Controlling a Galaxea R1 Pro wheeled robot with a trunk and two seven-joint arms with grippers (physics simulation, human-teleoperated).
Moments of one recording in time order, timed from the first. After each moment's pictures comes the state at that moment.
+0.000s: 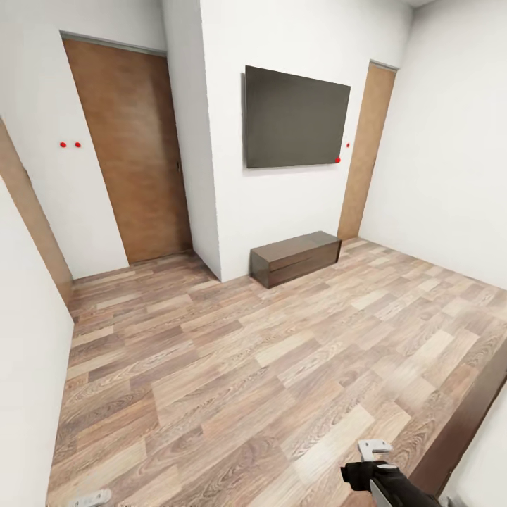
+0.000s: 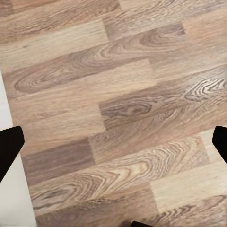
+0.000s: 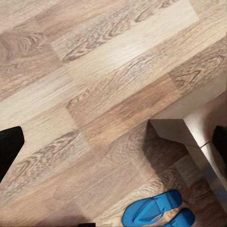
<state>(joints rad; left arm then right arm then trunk) -0.34 0.25 0.04 -0.17 0.26 -0.11 -0.12 -0.50 -0.08 0.04 -0.28 0.00 0.19 -0.01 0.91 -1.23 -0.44</state>
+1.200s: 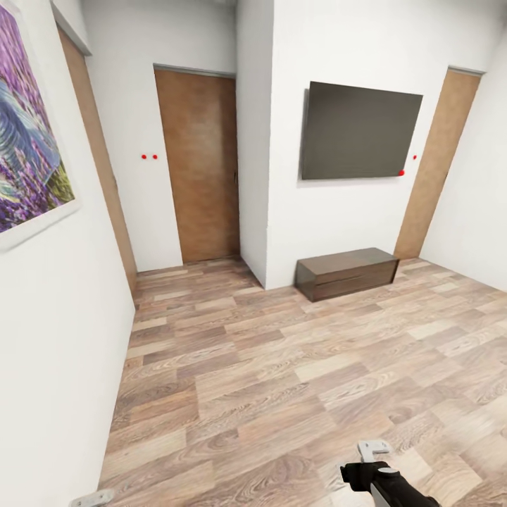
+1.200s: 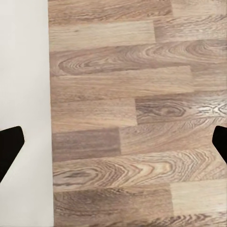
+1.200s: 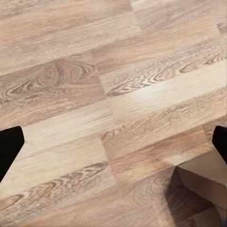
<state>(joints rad) -0.34 0.24 0.04 -0.17 0.26 -0.11 -0.12 -0.49 -0.08 0.04 -0.26 0.00 0.14 -0.01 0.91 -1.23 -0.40</state>
